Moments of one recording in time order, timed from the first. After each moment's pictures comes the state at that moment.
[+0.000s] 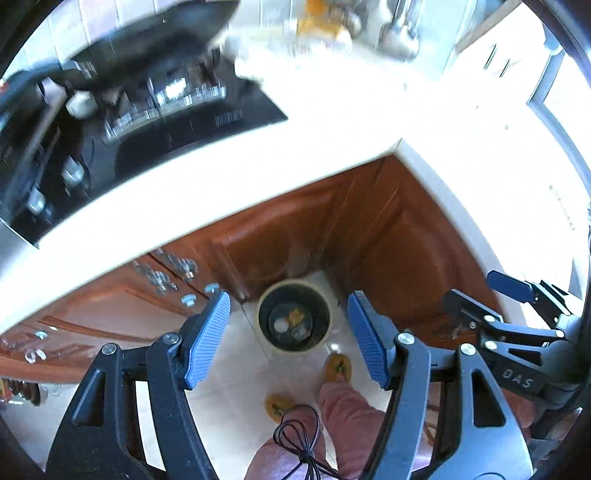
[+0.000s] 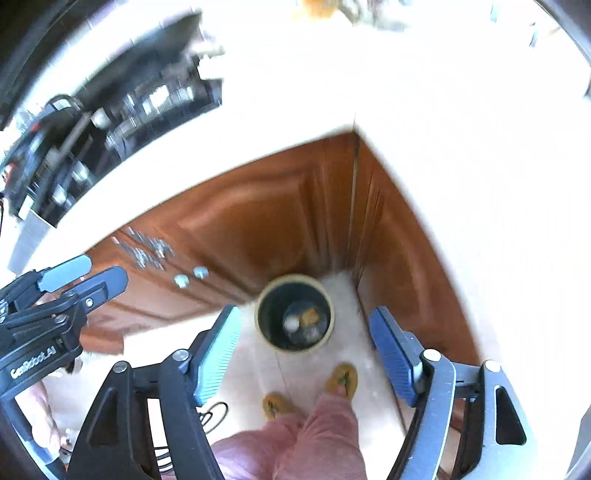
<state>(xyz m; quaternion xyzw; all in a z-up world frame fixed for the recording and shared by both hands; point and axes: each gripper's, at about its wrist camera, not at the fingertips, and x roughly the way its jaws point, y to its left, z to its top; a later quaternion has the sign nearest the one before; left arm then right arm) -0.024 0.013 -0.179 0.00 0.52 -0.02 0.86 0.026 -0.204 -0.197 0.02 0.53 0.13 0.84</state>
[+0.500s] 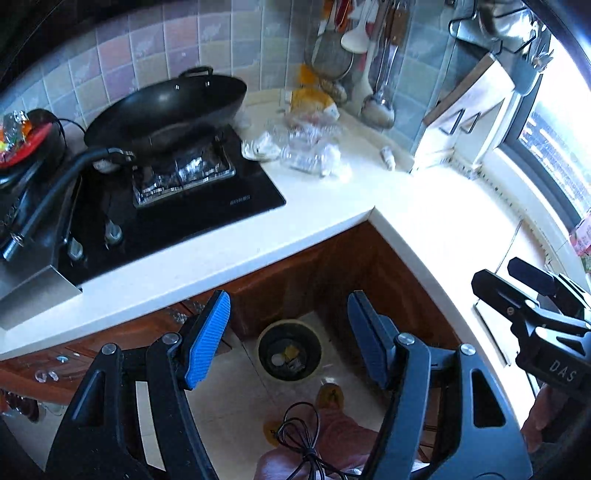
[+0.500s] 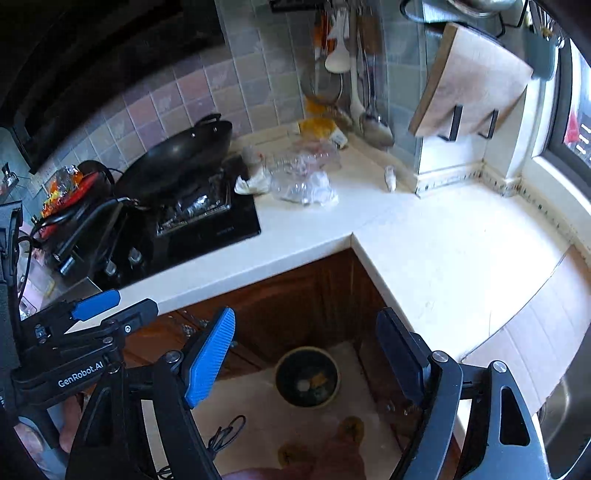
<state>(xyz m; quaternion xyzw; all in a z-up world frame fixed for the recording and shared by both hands) -0.047 0.022 -0.063 -0.01 0.45 -0.03 0.89 -0.031 -0.228 0.000 0.05 0.41 0.12 0.90</state>
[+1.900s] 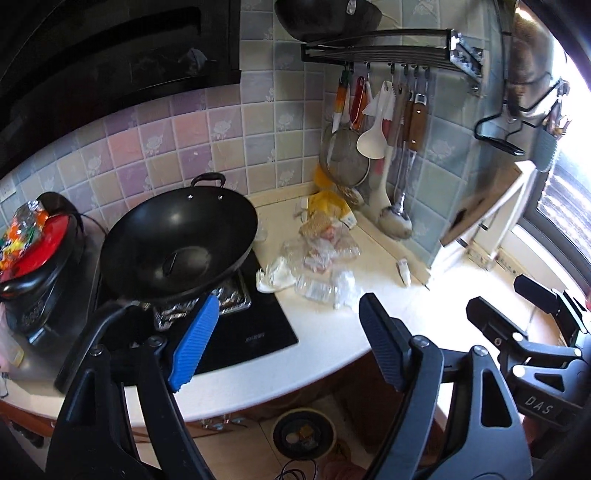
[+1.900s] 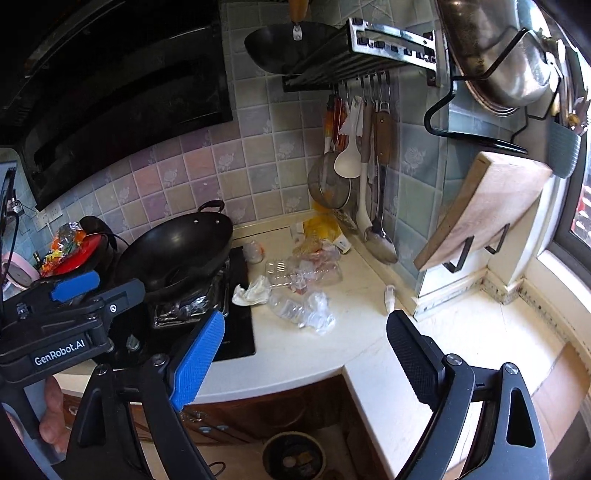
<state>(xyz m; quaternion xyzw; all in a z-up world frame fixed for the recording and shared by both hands) 0.084 -0.010 0.060 0.01 0.33 0.02 0.94 0.106 -0.230 0.084 0.04 0.31 0.14 0.94</state>
